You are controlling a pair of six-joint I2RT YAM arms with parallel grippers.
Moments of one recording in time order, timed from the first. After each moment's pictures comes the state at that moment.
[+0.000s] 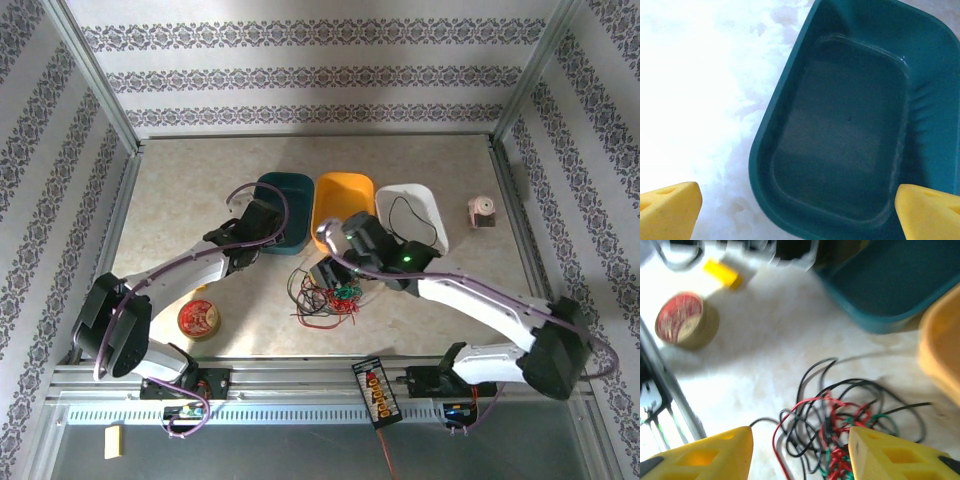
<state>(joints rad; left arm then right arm) -0.55 1.44 0.92 -0.37 -0.45 -0.76 0.86 1.32 0.98 -0.48 -0.21 0.18</state>
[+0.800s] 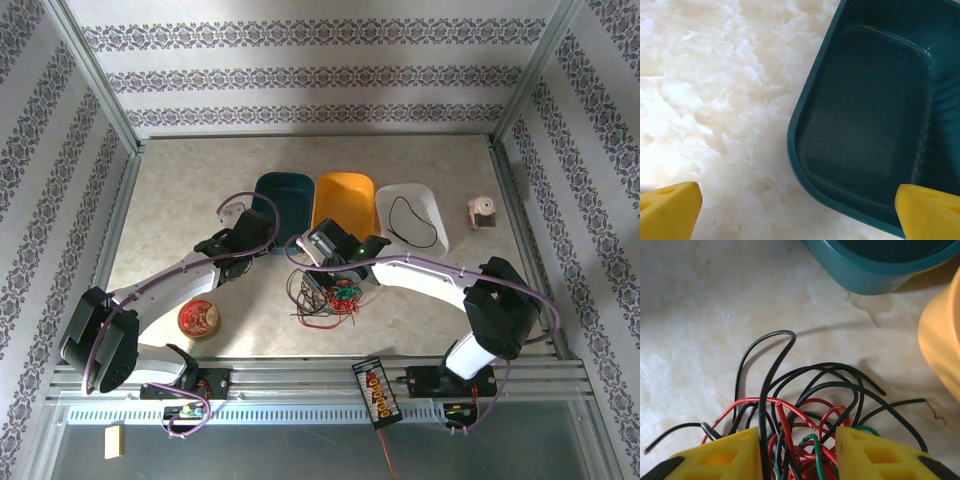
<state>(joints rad) -0.55 1.36 0.83 -0.39 -0.47 -0.79 0.87 1.59 1.05 -0.49 -0.07 0.10</state>
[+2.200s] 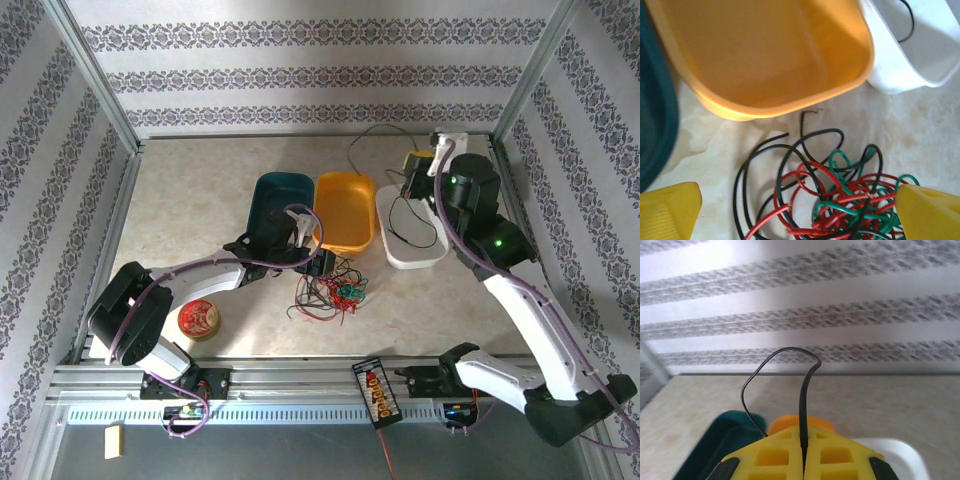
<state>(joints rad) -0.65 1.54 0.85 -0.05 0.21 -0.44 0.37 1.05 1.24 -0.42 0.15 0.26</state>
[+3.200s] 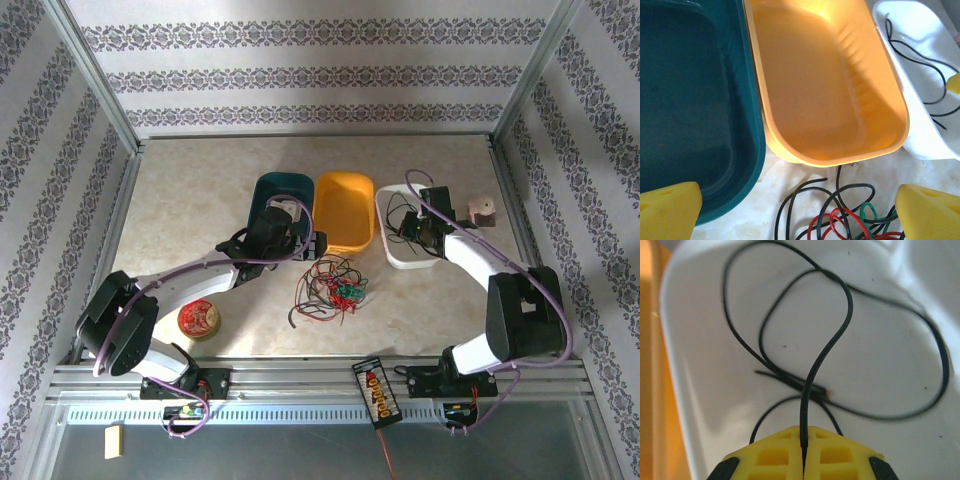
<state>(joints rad) -0.65 1.46 0.86 -0.06 -0.03 -0.53 0.14 1.49 0.84 -0.28 -0.04 0.50</state>
